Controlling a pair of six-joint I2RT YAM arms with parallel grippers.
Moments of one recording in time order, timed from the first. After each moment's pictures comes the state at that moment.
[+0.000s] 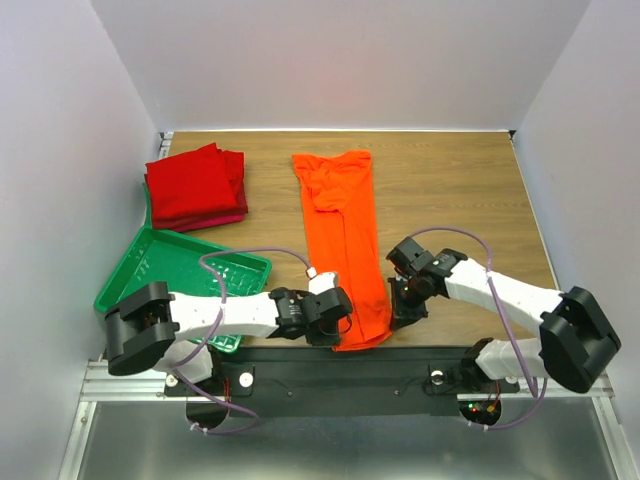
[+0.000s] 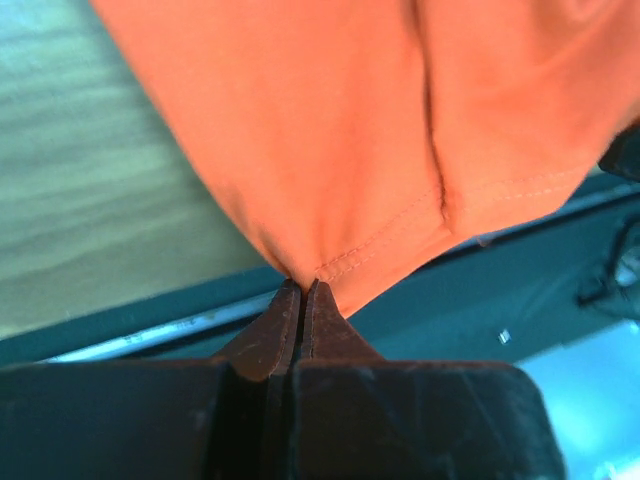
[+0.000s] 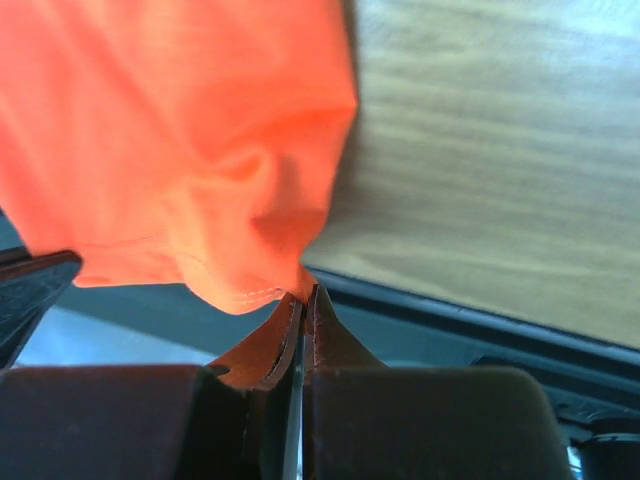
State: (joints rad) left arm -1.27 1.40 0.75 -0.44 -0.14 -1.20; right arm 0.71 1.31 0.74 -0.79 -0.22 0.71
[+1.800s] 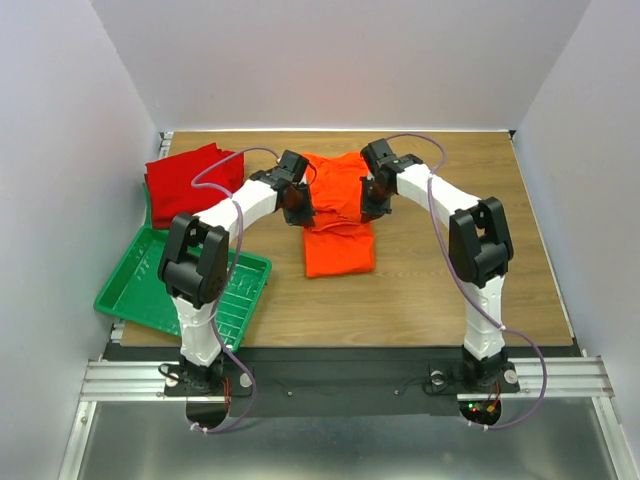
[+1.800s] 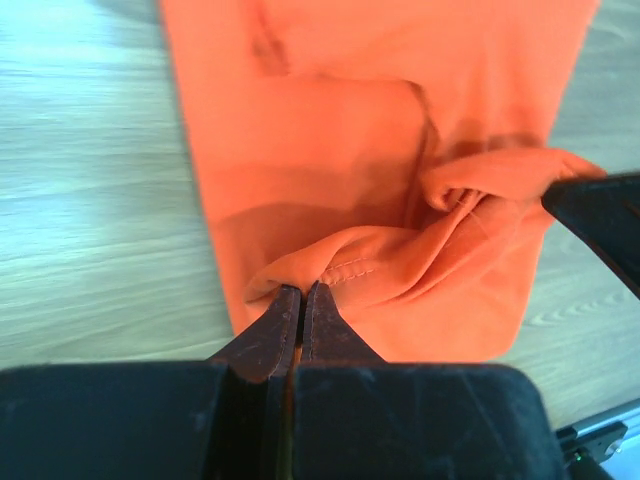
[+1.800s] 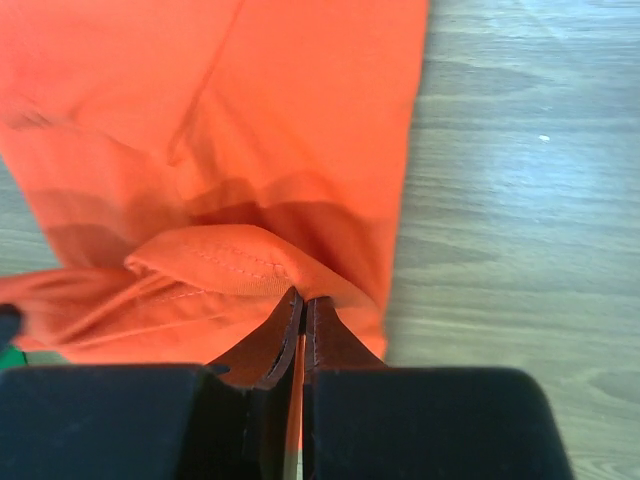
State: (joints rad) left arm -0.49 1.90 1.45 -0.57 0.10 -0.62; right arm 0.45 2.09 1.74 -0.80 -0.02 0.51
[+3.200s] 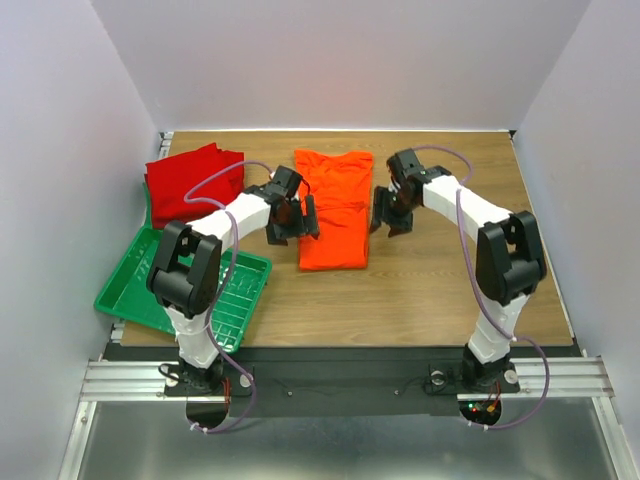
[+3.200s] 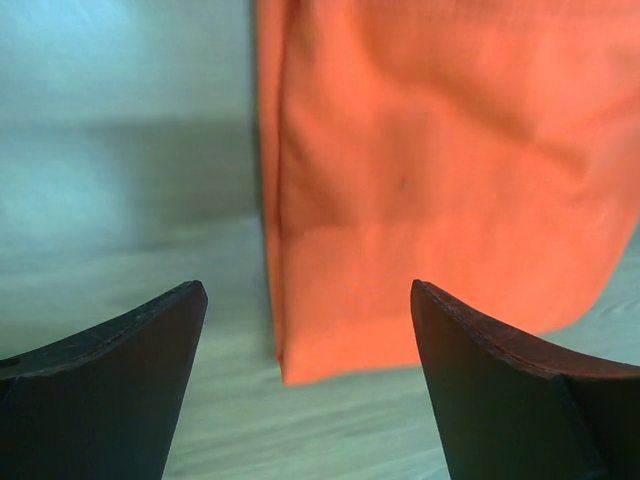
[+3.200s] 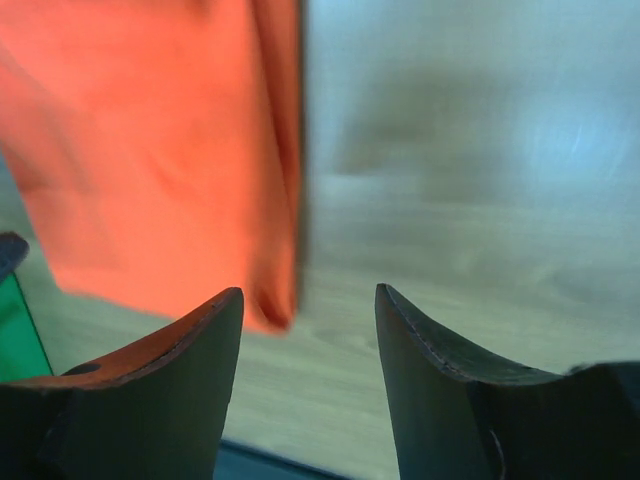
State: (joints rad) left arm -0.46 1.82 1.29 -0.55 0.06 -0.59; right arm 0.38 1.89 1.49 -0.77 -0.17 0.50
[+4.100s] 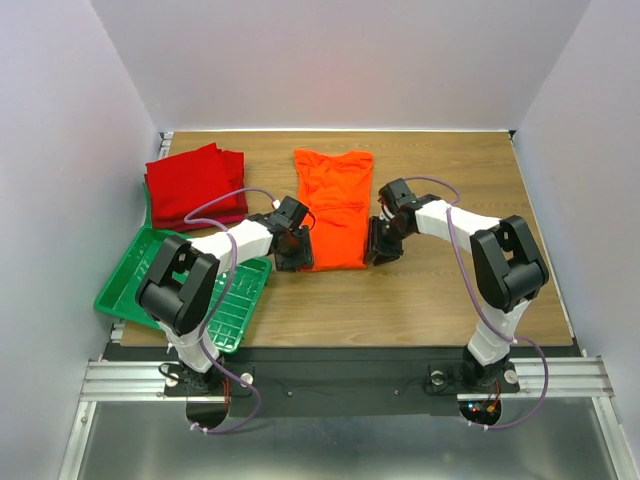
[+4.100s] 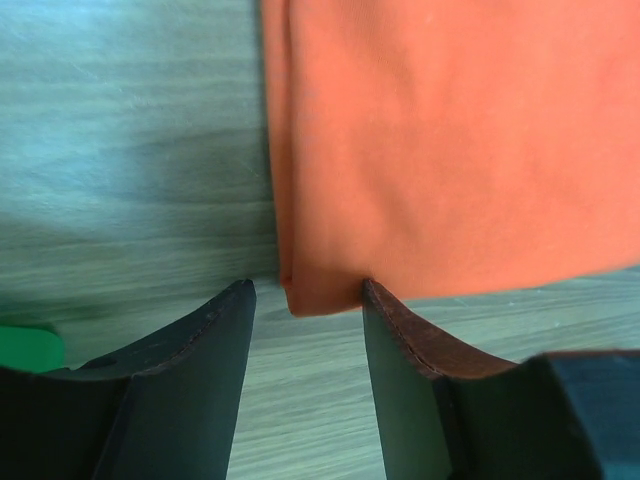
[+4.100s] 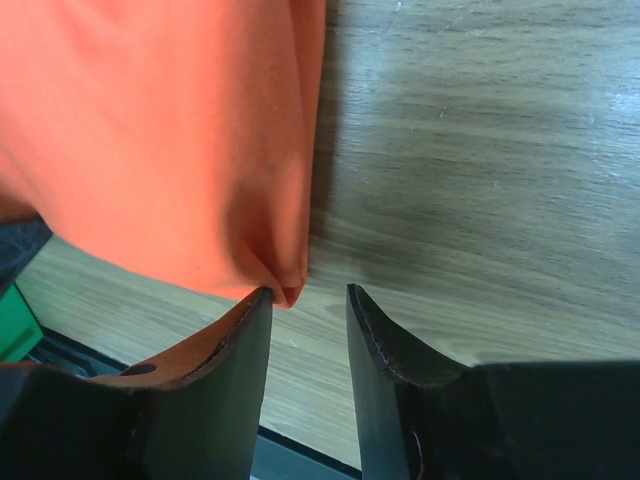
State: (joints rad) left arm -0.58 1.68 1.01 -0.45 0.02 -0.68; right arm 0.45 1.83 1.19 -0.58 -0.31 0.55
